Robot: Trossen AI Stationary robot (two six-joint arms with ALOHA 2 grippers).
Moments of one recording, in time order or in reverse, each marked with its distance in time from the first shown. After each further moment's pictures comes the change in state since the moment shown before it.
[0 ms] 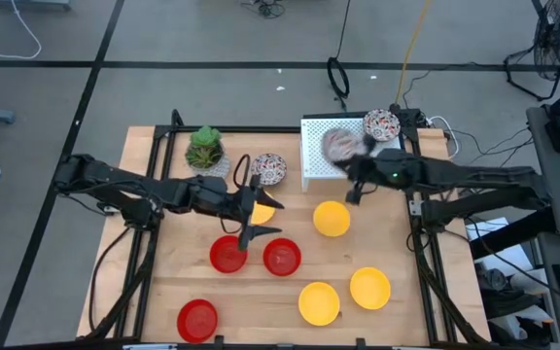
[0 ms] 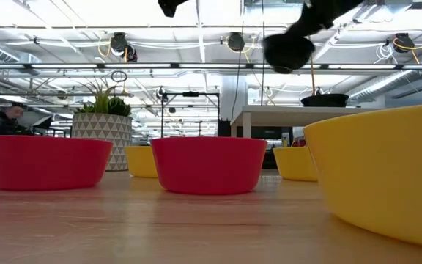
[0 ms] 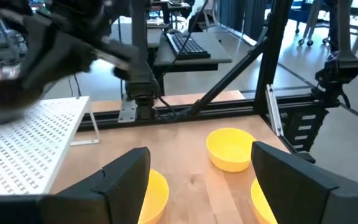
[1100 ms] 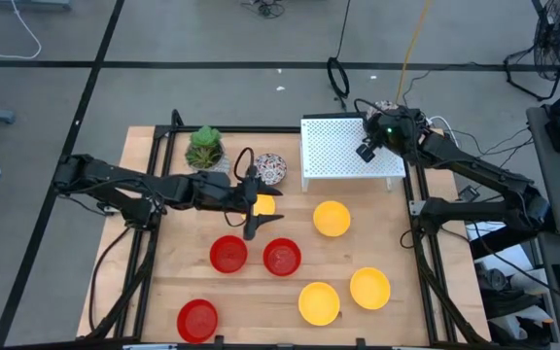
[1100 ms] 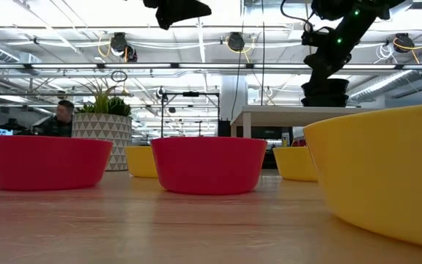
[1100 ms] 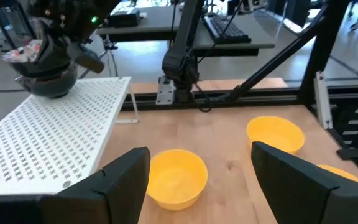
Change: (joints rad) left arm 0.045 0.001 0.000 -0.059 -0.114 0.001; right arm -0.531 0.063 0.000 -0.177 0.033 0.059
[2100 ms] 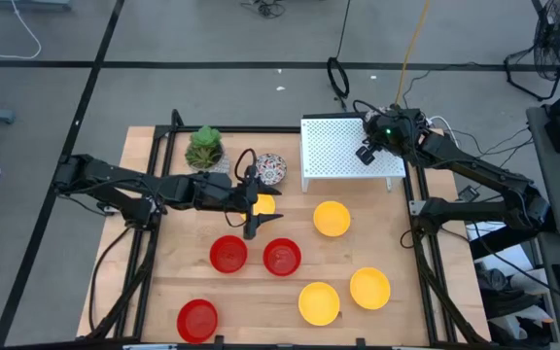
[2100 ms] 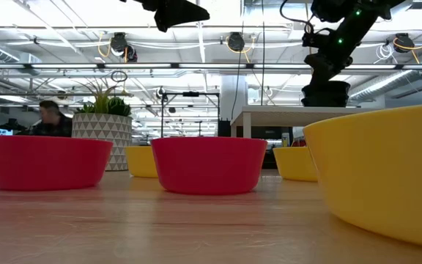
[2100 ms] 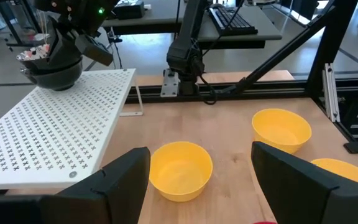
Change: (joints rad) left arm 0.000 0.000 0.000 -0.027 -0.016 0.000; right arm 0.000 0.002 0.000 -0.040 -0.044 0.058
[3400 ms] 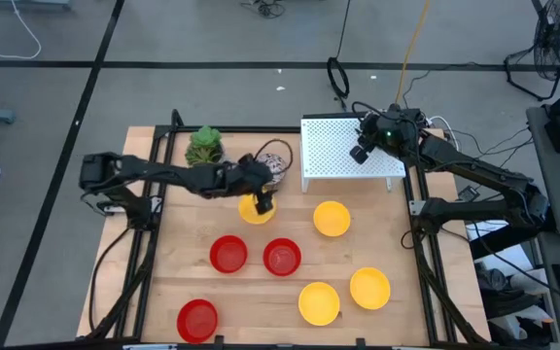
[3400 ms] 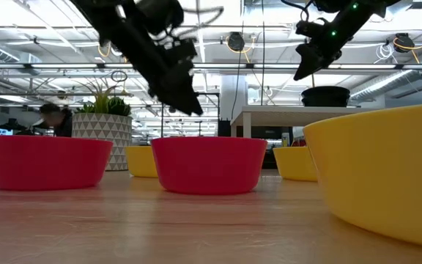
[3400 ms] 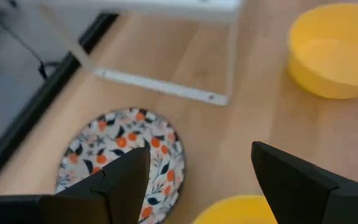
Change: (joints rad) left arm 0.235 0.245 -0.002 -0.209 -0.146 -0.087; right arm 0.070 0.001 0.000 0.146 -0.001 -0.049
